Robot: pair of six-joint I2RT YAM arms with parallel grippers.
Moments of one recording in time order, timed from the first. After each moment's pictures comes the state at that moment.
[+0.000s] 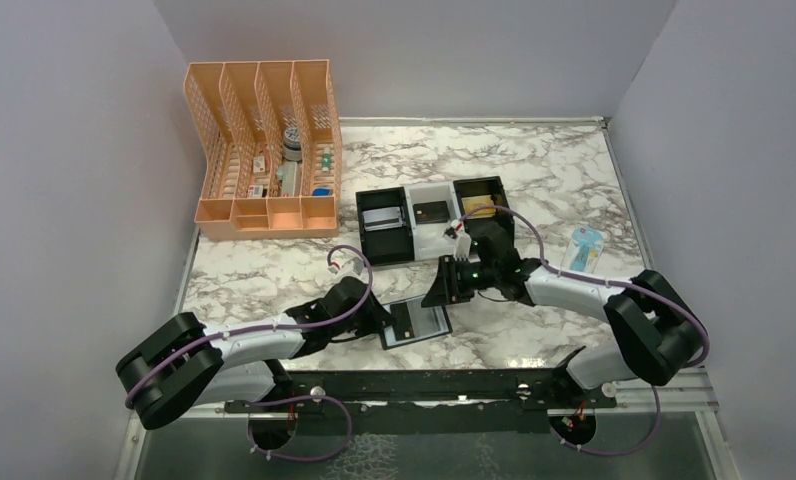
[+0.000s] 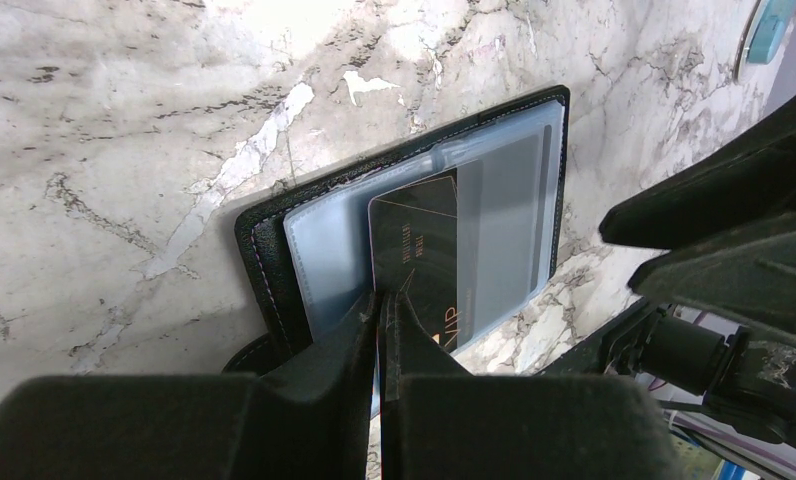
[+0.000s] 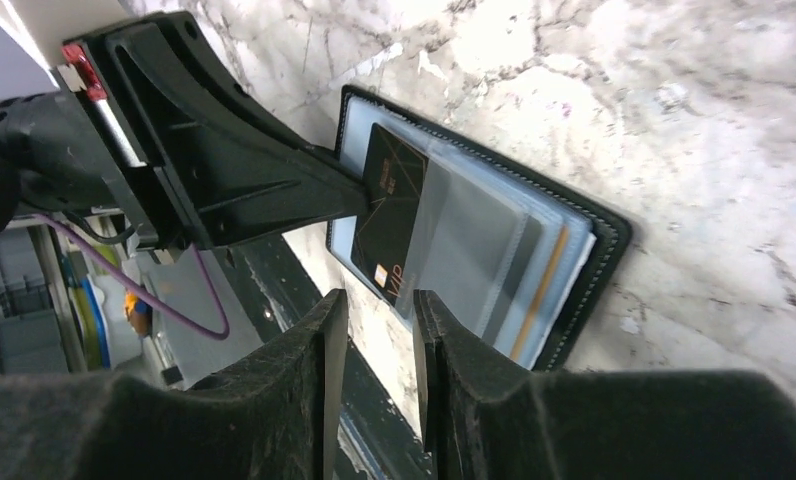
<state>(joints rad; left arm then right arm) -0.89 1.17 0.26 0.19 -0.02 -1.15 0.63 1.42 0.60 0.08 -0.61 0.59</state>
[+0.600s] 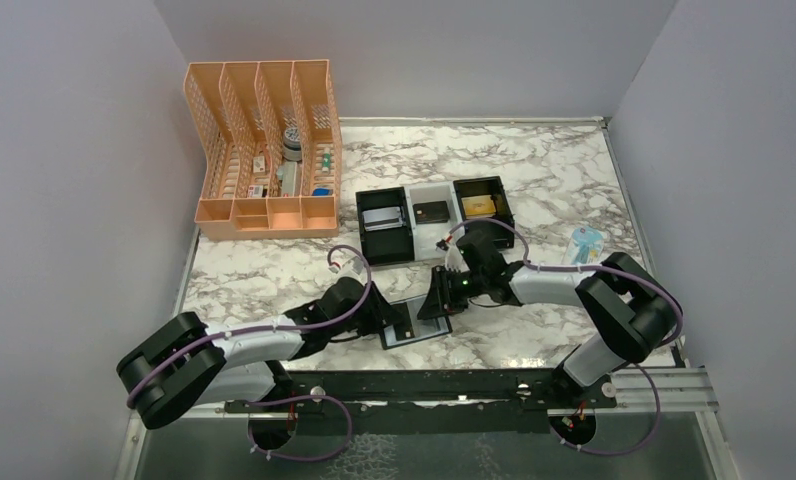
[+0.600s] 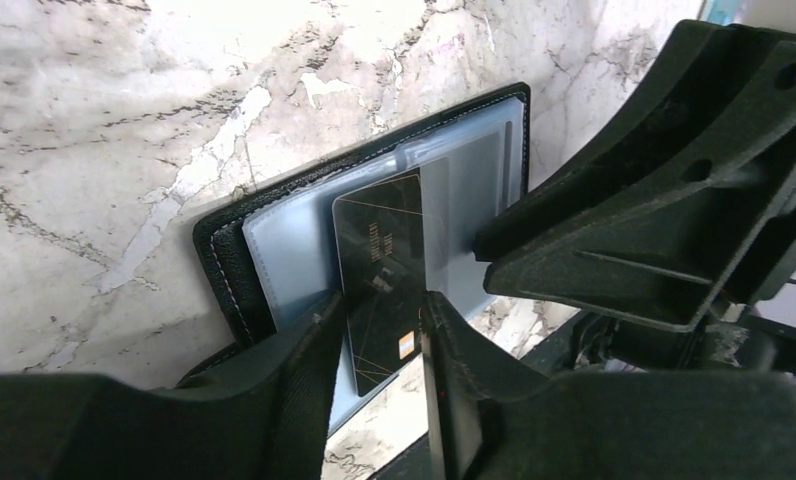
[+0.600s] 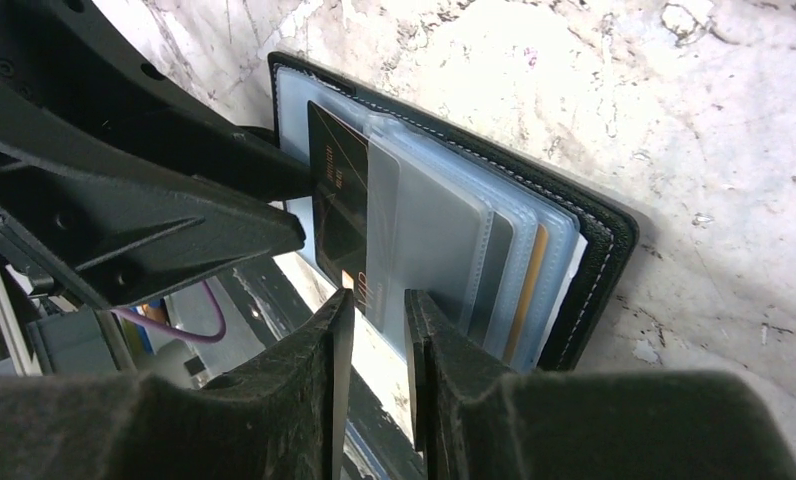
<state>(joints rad) -0.89 1.17 0.25 0.26 0.01 -1.16 0.69 1.58 0.61 0.10 -0.60 0.66</state>
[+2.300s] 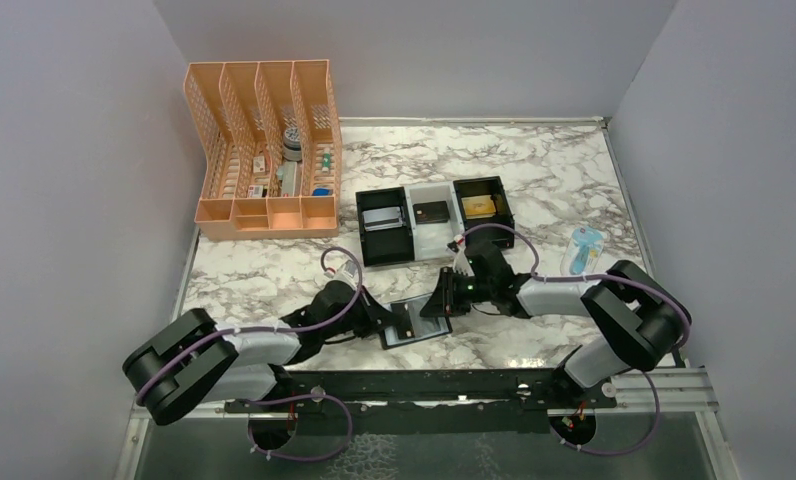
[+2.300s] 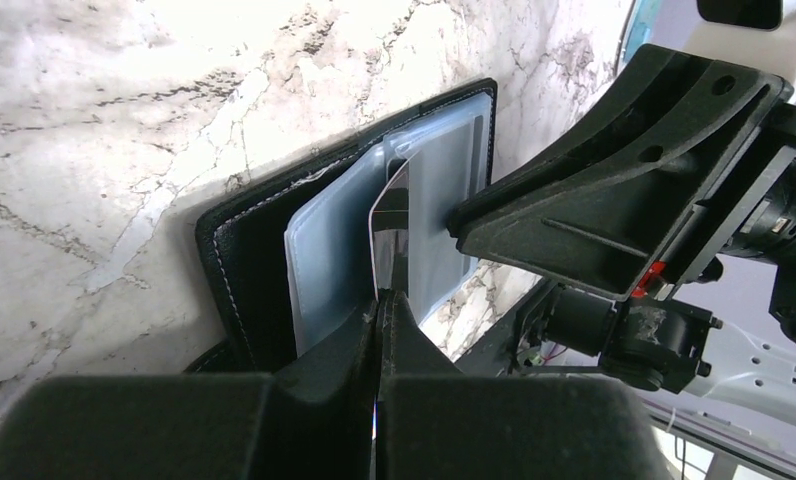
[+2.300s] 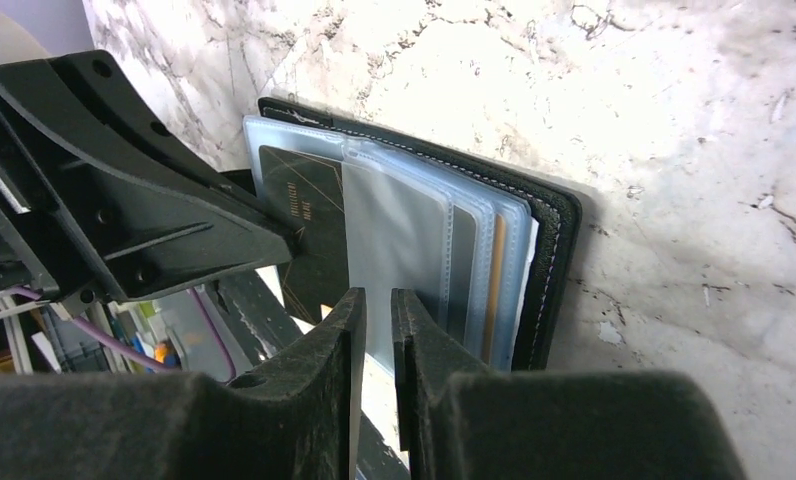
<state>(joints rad) -0.83 1.23 0.13 0.55 0.13 -1.27 0.69 1.53 0.49 0.29 -0.49 0.79</state>
